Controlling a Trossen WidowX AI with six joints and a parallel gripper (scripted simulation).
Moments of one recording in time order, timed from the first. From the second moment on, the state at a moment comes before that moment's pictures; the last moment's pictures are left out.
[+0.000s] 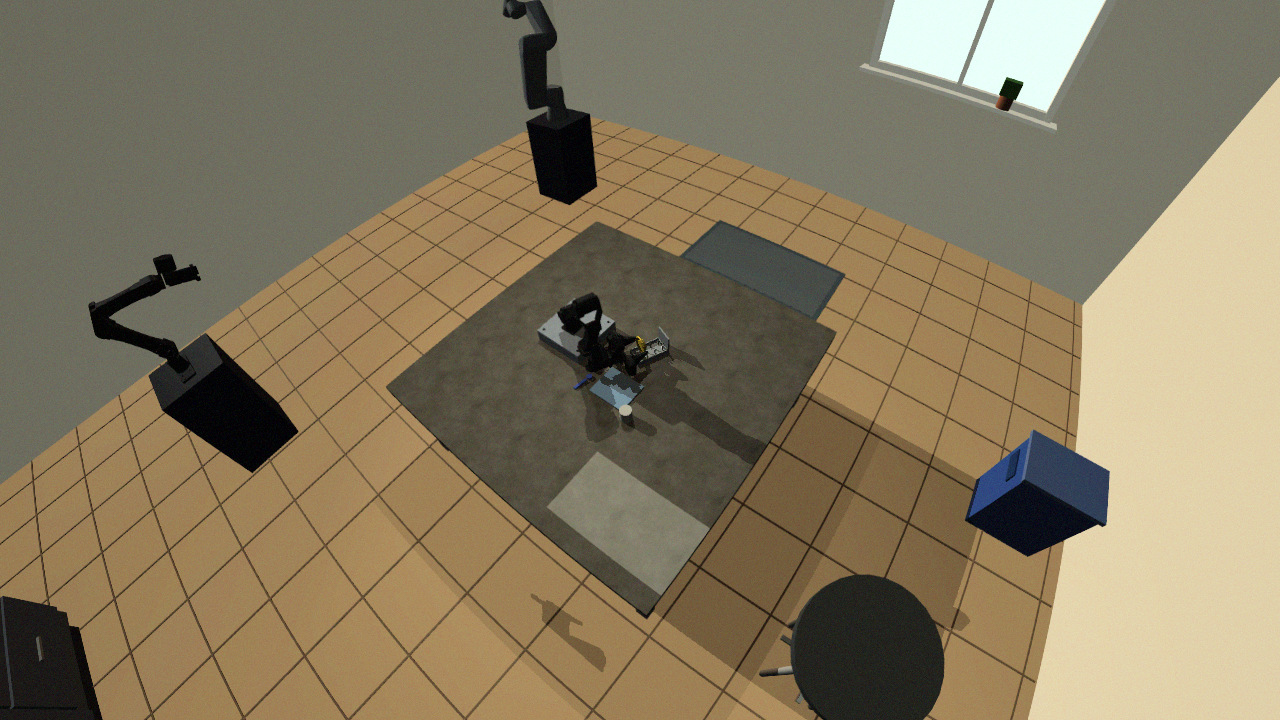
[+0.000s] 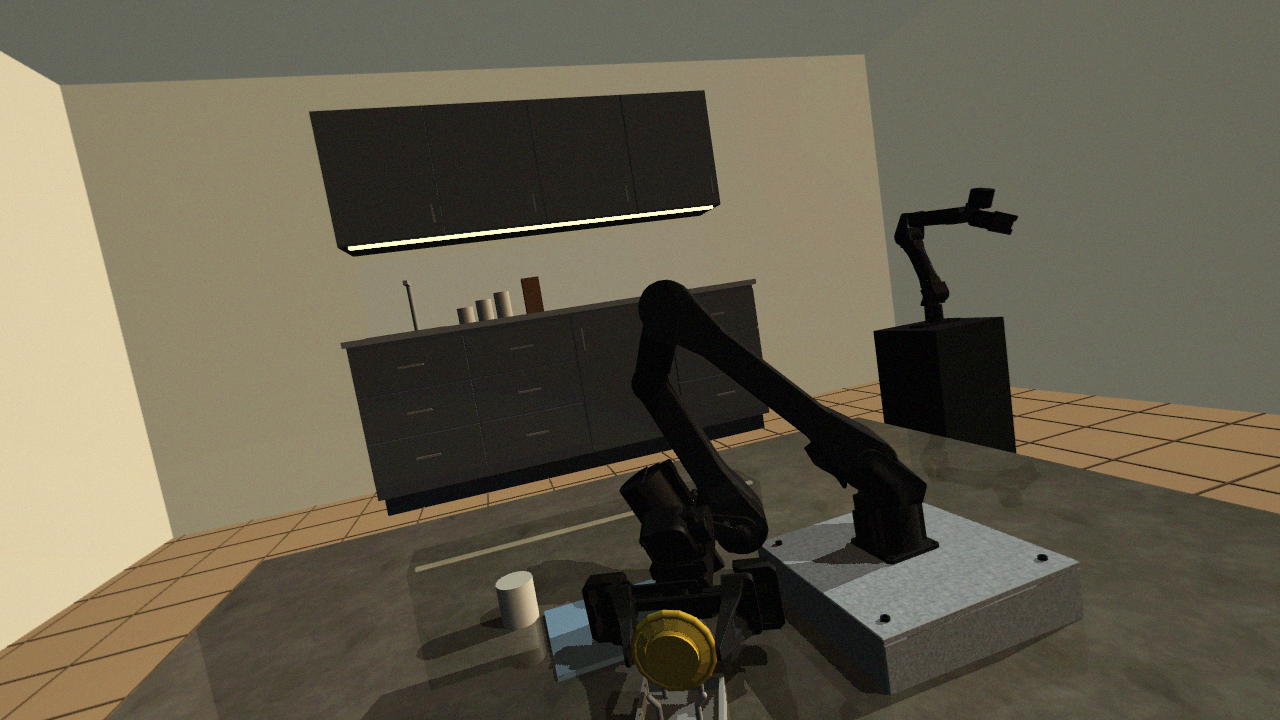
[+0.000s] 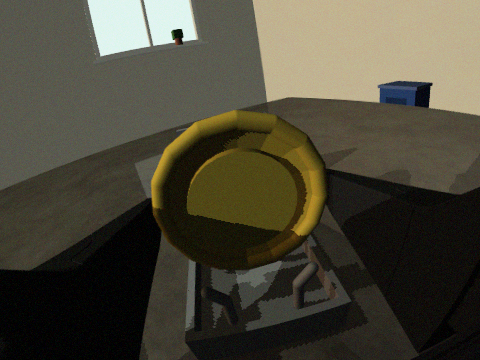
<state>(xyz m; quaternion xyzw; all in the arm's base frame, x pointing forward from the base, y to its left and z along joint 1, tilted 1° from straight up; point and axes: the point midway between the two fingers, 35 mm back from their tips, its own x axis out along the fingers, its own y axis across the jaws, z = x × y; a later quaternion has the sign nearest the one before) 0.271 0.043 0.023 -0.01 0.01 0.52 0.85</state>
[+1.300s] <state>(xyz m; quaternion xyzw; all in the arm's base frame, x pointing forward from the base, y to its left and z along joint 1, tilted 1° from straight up) 0.272 0.043 0.016 -0.01 0.01 0.52 0.85</state>
